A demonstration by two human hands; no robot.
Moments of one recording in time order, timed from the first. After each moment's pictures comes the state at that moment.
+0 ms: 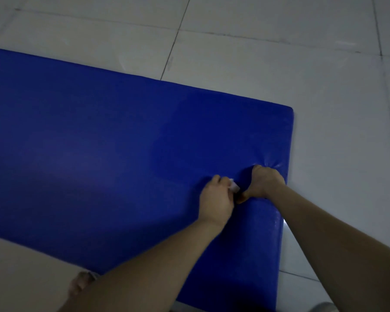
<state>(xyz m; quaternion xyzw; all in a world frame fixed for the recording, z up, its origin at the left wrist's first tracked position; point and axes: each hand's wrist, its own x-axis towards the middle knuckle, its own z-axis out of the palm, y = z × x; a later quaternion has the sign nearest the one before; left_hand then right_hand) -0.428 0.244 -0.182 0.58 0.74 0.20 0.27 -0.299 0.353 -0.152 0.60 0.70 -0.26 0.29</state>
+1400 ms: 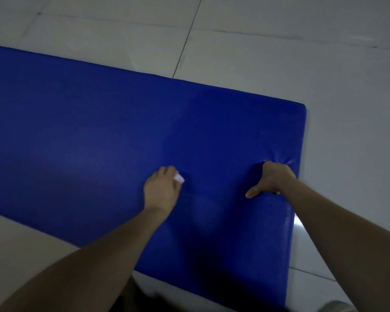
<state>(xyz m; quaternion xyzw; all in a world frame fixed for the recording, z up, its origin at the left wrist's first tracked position) -0.581 0.203 -0.190 0.57 0.81 0.11 0.09 -0.300 0.359 -0.155 0.58 0.70 -0.28 0.31</state>
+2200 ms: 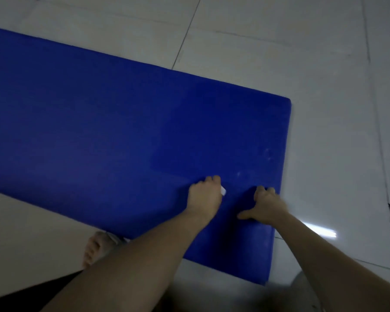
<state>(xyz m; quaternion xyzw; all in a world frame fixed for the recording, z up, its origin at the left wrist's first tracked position) -0.452 0.168 -0.166 0.66 0.73 -0.02 0.16 -0.267 0.220 -0.155 0.63 0.66 -0.30 0.27</state>
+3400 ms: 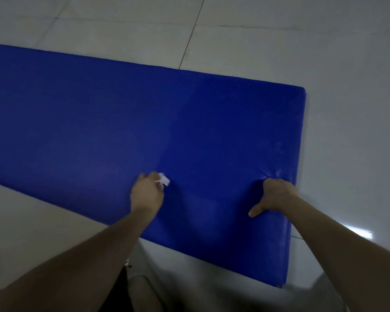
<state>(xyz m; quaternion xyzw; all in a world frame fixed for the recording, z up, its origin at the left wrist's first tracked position) -0.604 0.116 -0.177 0.45 0.87 0.07 0.17 -0.284 0.243 -0.141 0.56 0.71 -0.26 0.34</state>
